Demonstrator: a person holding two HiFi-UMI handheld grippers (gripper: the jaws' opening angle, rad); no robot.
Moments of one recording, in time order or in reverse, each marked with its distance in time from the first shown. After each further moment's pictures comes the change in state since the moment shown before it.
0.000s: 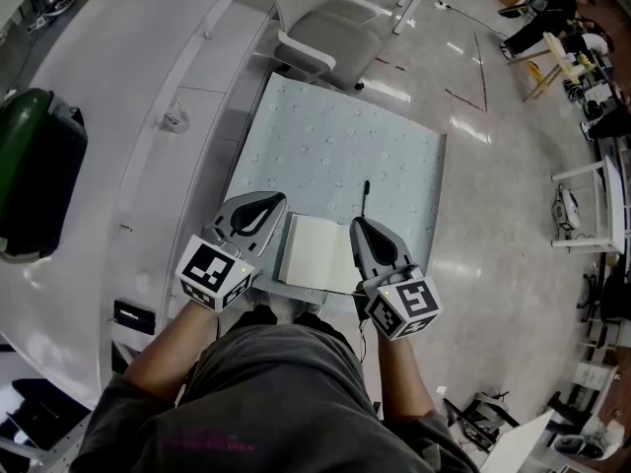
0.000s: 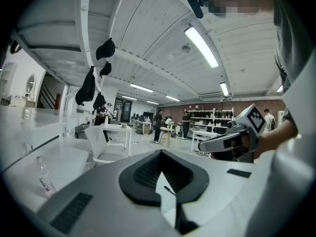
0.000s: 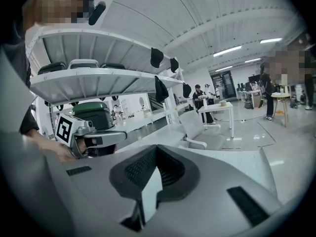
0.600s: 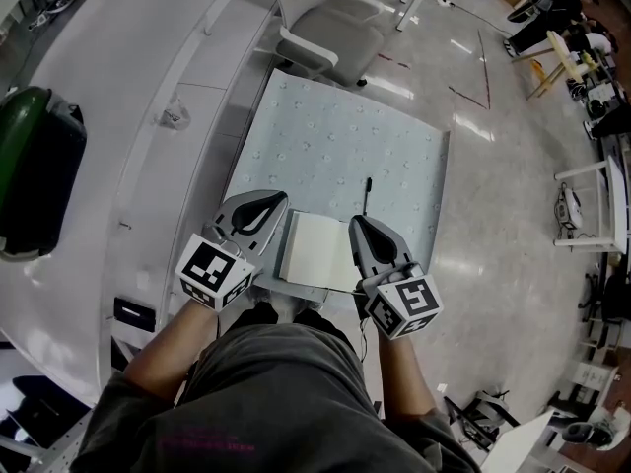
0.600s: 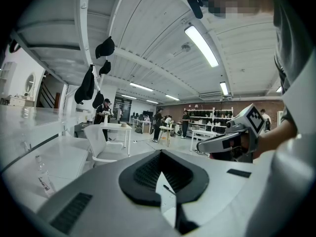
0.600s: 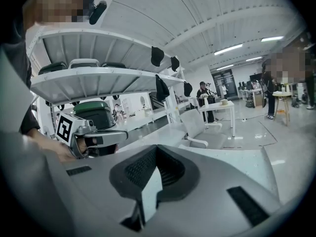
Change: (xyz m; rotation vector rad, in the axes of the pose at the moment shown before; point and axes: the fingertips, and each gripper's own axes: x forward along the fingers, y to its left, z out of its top) left arm 0.002 -0.002 -0.003 -0.002 0.012 -0.006; right arm 0.003 0.000 -0.004 -0.015 0.014 0.015
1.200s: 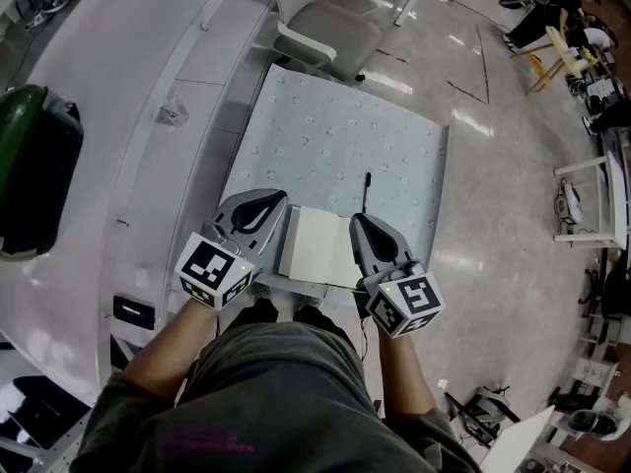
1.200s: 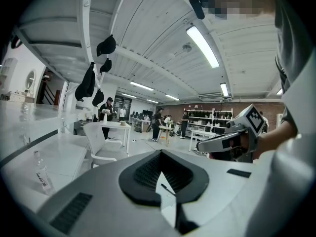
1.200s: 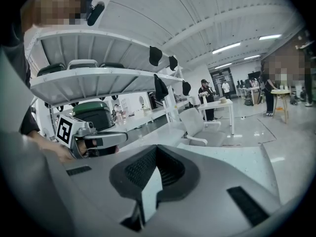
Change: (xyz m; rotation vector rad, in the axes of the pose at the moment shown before) left arm 0.000 -0.005 -0.008 -0.022 0.005 -0.010; right arm -0.005 -0.001 -0.006 0.022 0.006 -0.009
